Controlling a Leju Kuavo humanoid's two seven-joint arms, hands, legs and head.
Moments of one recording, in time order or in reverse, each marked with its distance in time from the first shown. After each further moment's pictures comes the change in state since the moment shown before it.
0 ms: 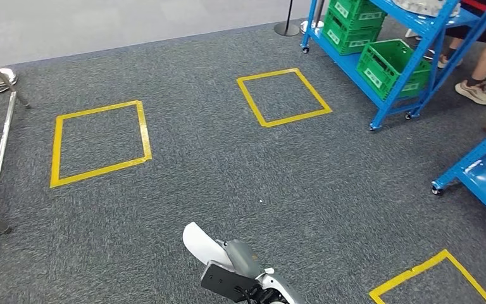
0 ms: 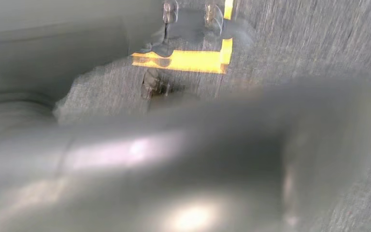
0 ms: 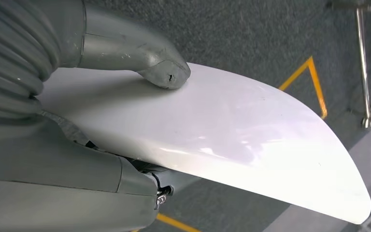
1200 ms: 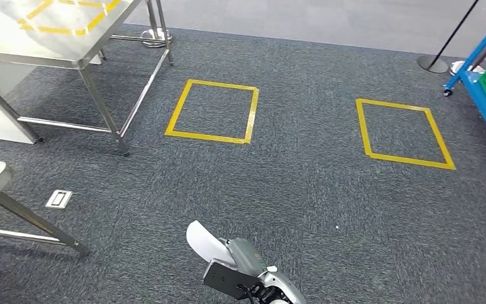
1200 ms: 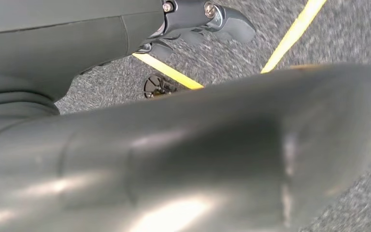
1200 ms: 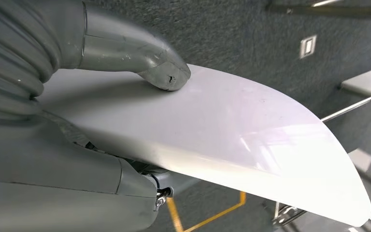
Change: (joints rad) left arm -0.019 0.006 -0.048 0.004 -0.032 -0.001 0.024; right arm -0.037 -0.016 0.040 0.025 -0.036 -0.038 0.004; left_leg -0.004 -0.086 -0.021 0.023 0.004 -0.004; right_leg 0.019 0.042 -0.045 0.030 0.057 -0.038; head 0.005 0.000
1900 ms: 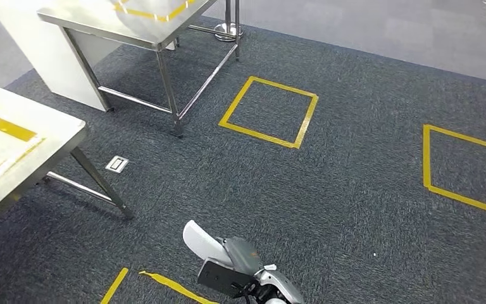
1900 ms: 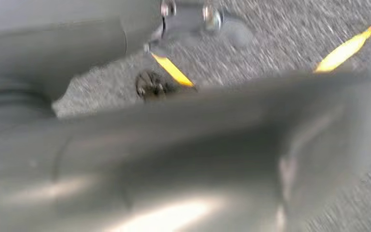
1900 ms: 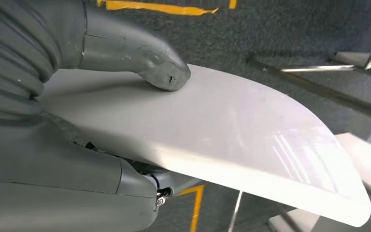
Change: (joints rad) left arm -0.009 -0.008 -0.008 -0.001 0.014 0.031 -0.018; right arm 0.000 0.020 -0.013 -0.014 0.043 0.033 0.039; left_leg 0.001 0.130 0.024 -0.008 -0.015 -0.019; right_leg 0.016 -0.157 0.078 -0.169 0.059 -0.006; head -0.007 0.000
